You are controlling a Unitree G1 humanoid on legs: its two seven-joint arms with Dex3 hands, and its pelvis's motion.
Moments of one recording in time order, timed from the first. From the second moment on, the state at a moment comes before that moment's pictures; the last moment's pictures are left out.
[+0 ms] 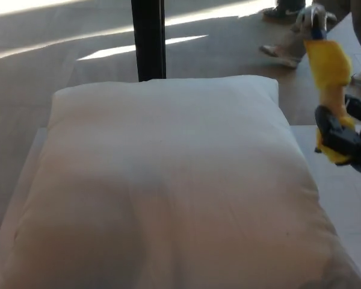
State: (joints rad) left_arm 0.06 0.58 0.59 1.30 -0.29 -0.14 -0.18; right_arm -0.81 -0.18 -0.43 0.48 0.11 0.50 0.08
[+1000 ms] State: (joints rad) left_arm 0.08 0.58 0.58 1.30 -0.29 -0.14 -0.18; right_arm -1.17 0.13 -0.62 0.46 0.44 0.85 -0.09
